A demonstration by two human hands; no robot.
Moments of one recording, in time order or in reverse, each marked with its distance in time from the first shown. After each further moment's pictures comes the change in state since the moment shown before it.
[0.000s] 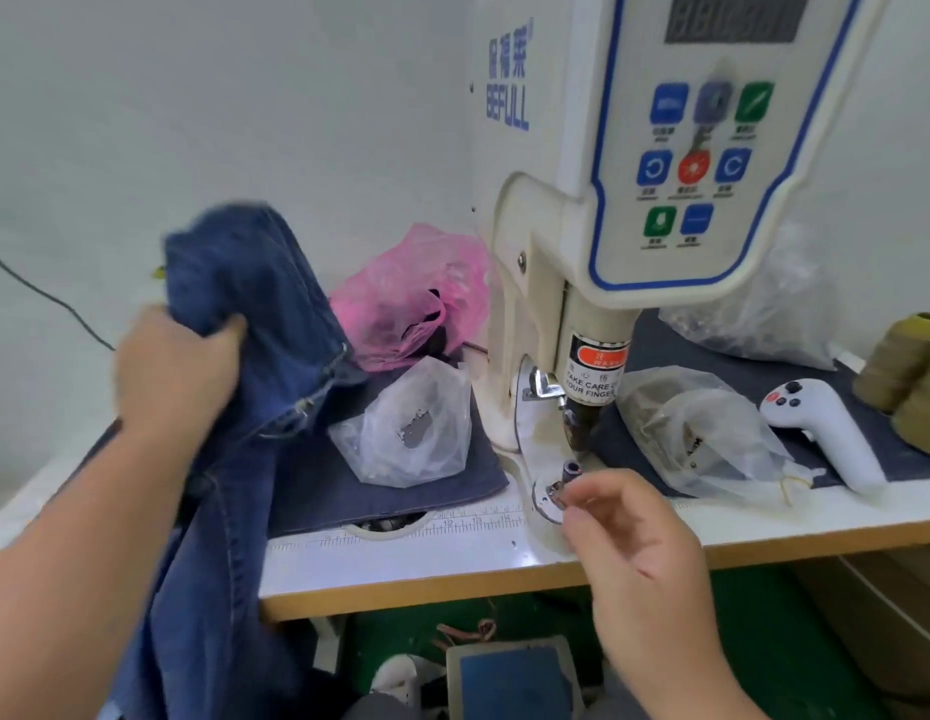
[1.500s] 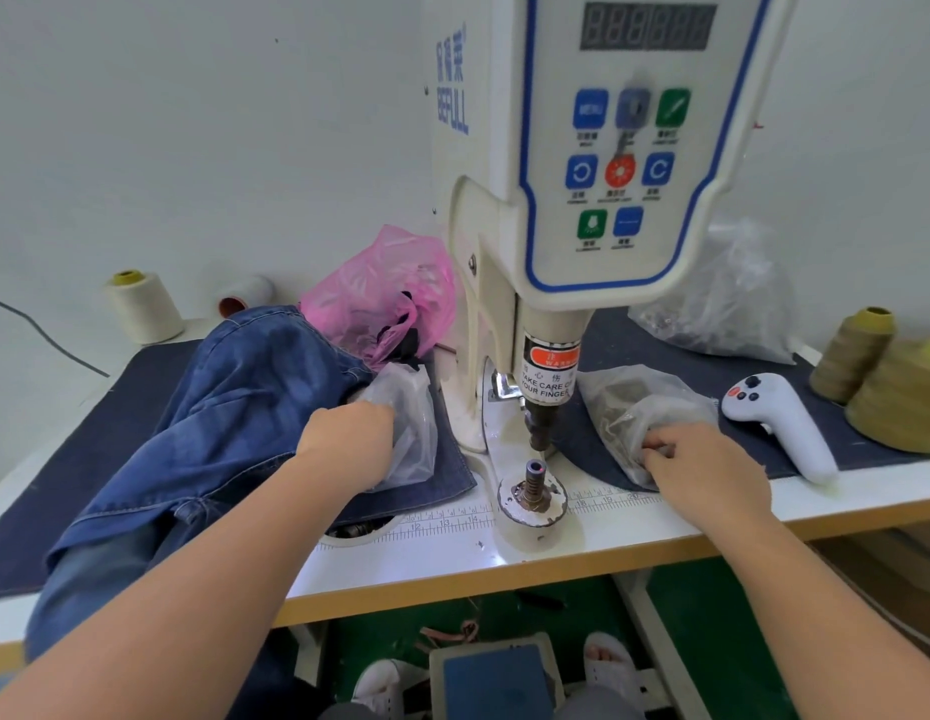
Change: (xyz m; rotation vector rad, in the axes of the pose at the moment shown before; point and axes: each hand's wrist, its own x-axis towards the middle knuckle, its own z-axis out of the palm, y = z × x) left_hand -0.104 0.036 0.105 0.925 -0.623 0.737; right_hand 0.117 0.075 -0.096 -1.029 -0.085 0.301
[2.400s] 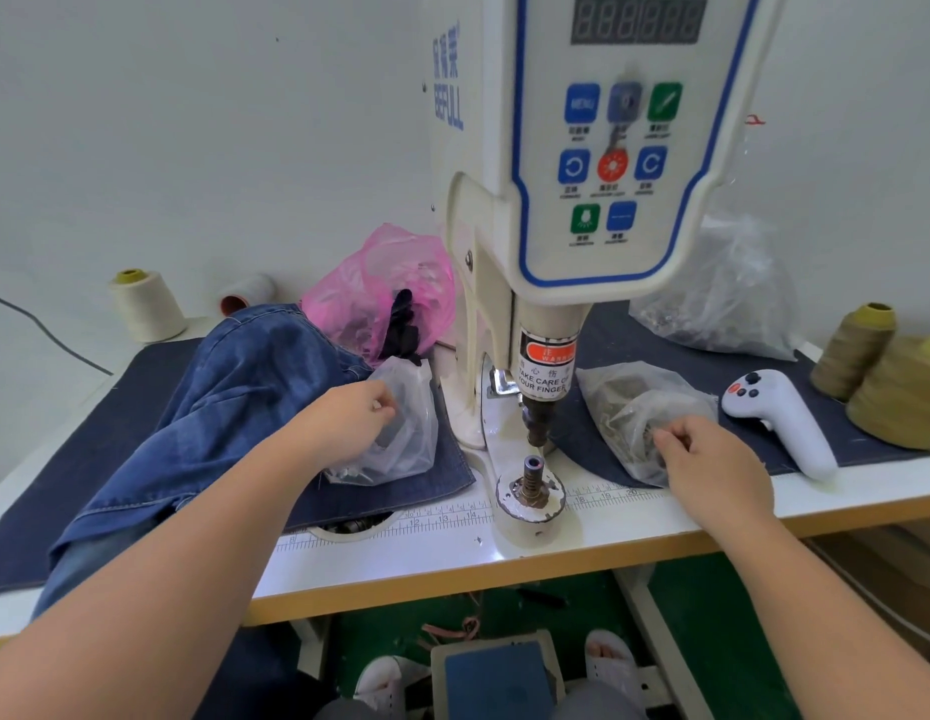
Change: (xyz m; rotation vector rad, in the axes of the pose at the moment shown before) left_hand 0.009 -0.022 -0.007 -0.591 -0.071 -0.003; right_hand 0.002 0.013 0.012 0.186 0.144 0.053
